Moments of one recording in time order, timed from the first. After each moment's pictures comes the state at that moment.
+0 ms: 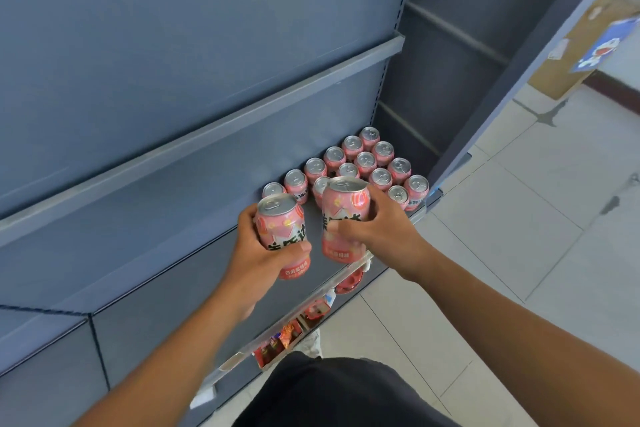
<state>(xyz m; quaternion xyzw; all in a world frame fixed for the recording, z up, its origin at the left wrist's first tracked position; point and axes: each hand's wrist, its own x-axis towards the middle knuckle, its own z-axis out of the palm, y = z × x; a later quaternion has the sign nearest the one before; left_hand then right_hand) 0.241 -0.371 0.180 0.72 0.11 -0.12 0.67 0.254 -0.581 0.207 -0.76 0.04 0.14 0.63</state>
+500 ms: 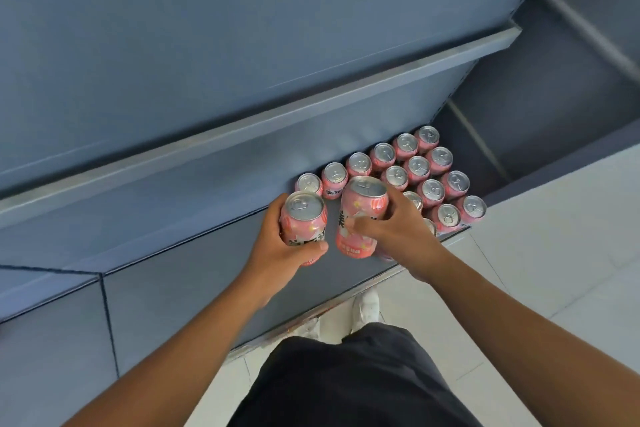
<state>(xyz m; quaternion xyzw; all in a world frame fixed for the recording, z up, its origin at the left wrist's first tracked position) 0.303 -0.338 0.118 0.70 0.15 -0.14 0.68 0.347 -0.542 0.155 -0.77 0.07 0.22 0.60</state>
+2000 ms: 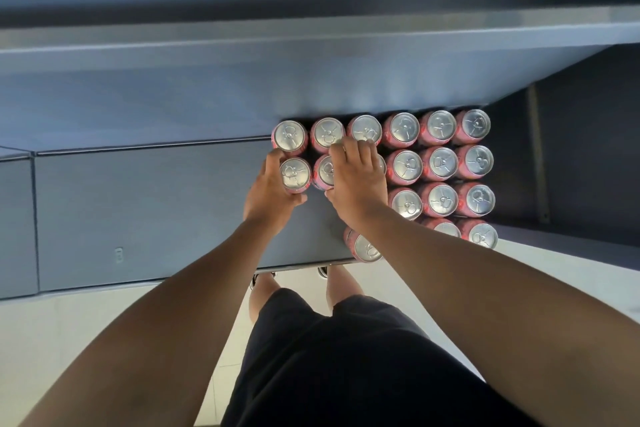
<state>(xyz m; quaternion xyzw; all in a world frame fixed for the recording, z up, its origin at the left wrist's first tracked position) 0.380 -0.413 -0.039 0.83 0.32 -0.11 0.44 0.460 -0.554 -0.016 -0.94 -0.31 0.11 0.00</state>
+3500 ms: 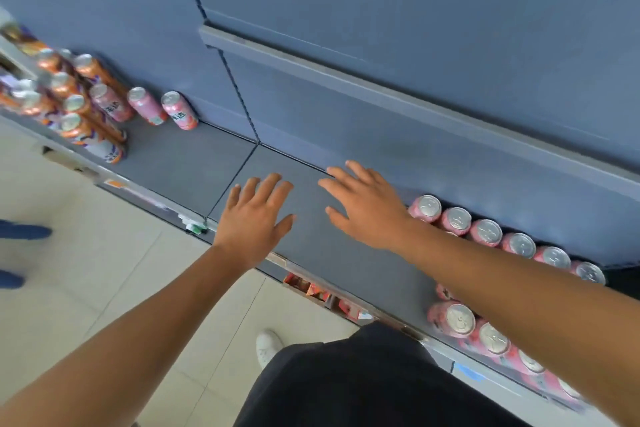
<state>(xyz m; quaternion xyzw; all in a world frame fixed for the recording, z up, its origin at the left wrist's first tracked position) 0.141 -0.301 0.139 0.95 0.32 0.03 0.04 0.350 -0.404 0.132 -0.71 -0.70 0.03 0.08</state>
